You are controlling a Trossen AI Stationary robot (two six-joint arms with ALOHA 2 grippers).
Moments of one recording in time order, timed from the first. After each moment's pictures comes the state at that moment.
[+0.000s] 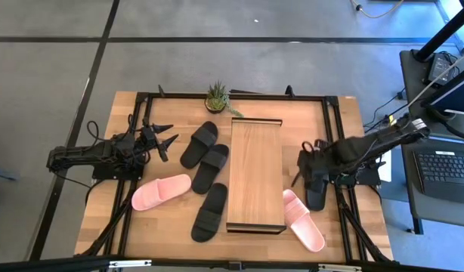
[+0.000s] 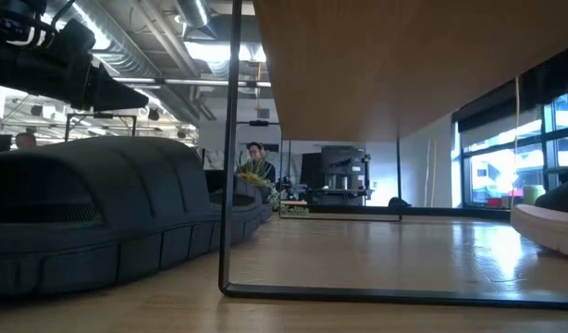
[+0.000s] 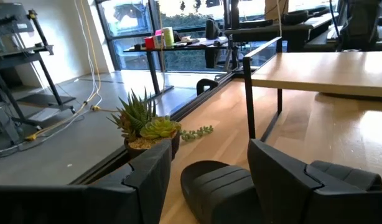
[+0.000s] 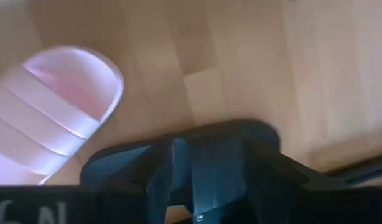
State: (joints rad) left arm 0.08 0.00 0.07 -0.16 -0.52 0.06; right arm 0.39 1.17 1.00 -1.30 0.19 0.67
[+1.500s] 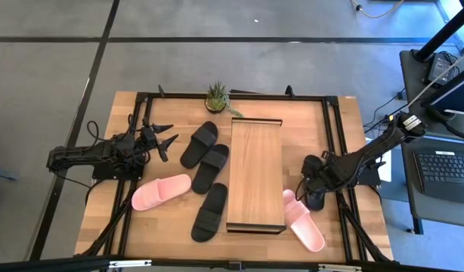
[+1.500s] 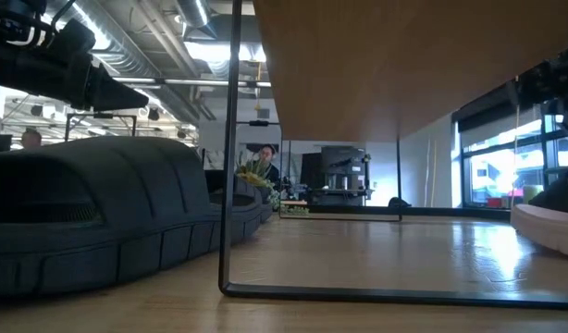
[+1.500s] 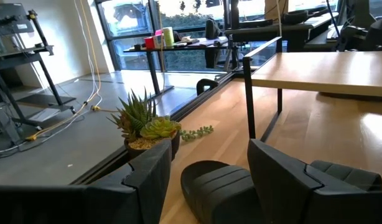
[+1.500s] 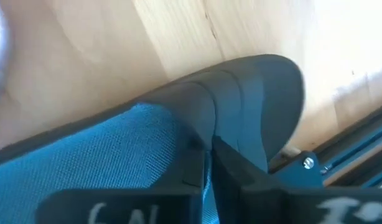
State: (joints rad) left arm 0.08 0.00 0.07 -0.16 -0.52 0.06; right arm 0.55 1.20 0.68 -1.15 0.25 0.99
